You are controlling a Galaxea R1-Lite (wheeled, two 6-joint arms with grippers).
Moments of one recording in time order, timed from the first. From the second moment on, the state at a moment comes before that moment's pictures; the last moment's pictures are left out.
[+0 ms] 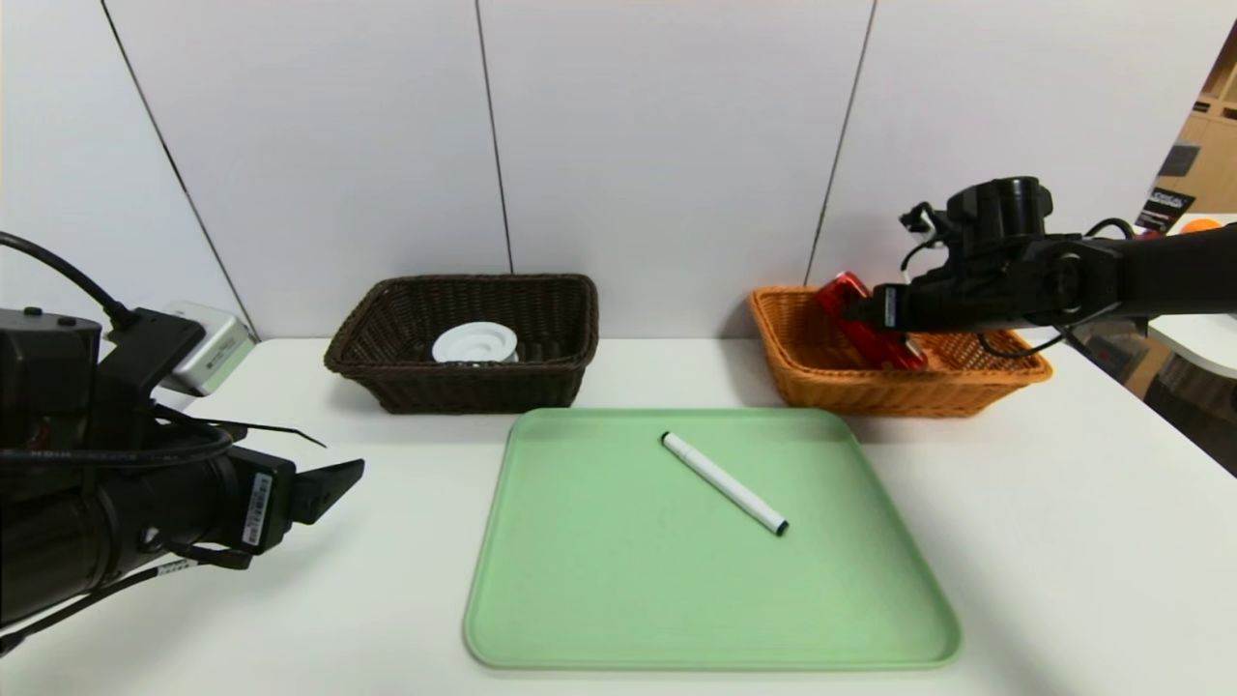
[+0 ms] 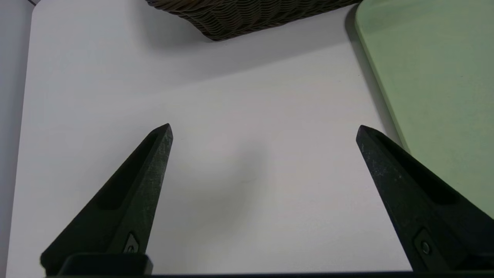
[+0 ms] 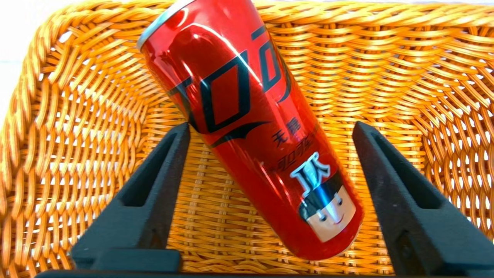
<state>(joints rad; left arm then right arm) -0.34 1.24 -0.64 -0.13 0.20 0.04 0.03 2.13 -1.62 0.05 0.06 0.03</state>
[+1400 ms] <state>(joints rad) -0.37 1.26 -0.69 -0.12 0.21 0.04 0.10 1.81 -1.65 0.07 0.05 0.00</state>
